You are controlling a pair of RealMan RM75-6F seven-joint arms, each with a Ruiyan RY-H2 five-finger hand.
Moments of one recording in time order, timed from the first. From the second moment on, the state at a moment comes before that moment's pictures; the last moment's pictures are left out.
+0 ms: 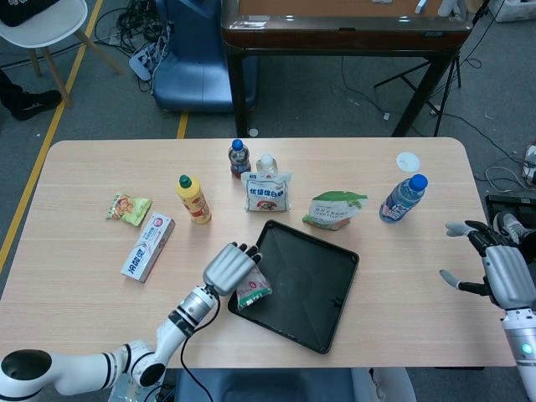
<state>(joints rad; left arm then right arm) -0.78 -1.83 -0.15 -1.31 1.41 1.04 0.69 0.16 -1.02 0.11 -1.65 -1.49 1.41 0.32</state>
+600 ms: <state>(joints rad) -0.77 -1.95 -0.09 -1.11 1.48 1.19 1.05 0.17 -1.02 0.11 -1.64 -1.49 1.40 0.33</state>
